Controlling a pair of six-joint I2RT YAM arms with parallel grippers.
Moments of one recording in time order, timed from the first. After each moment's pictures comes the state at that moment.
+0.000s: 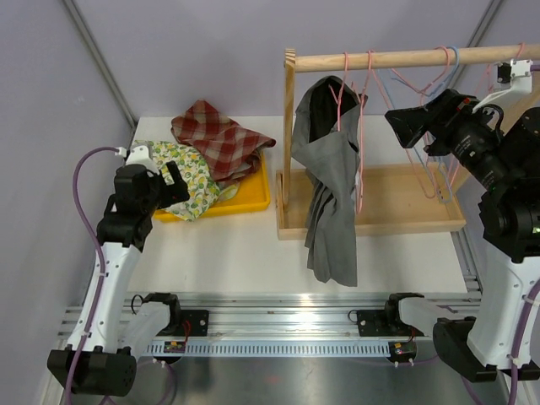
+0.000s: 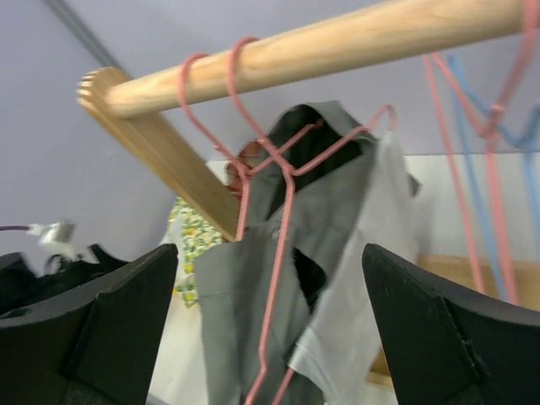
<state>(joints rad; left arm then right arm) -0.05 0.89 0.97 -0.57 -0.06 -0.27 0.04 1.14 2.02 -0.90 -0.33 0.41</state>
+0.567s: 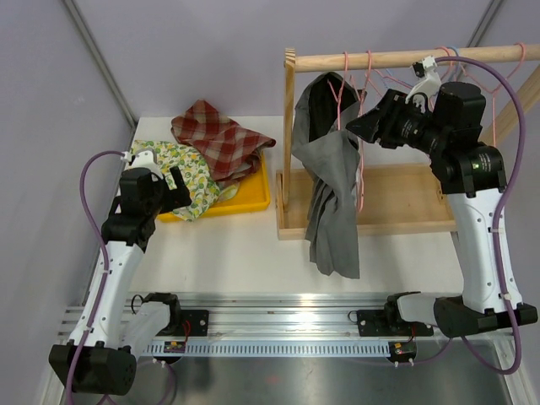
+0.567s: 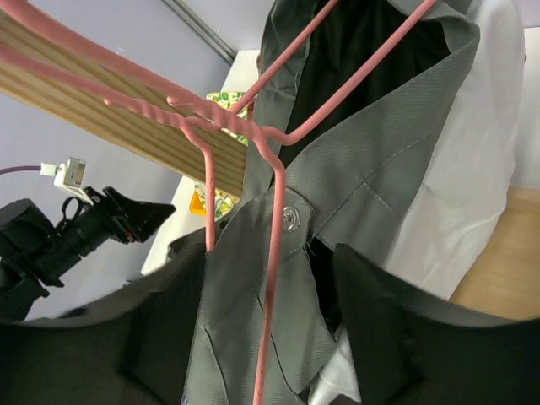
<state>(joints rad) -0.05 0.90 0.90 -0.57 -0.06 -0.26 0.16 1.29 1.84 -0.82 -0.48 0.47</state>
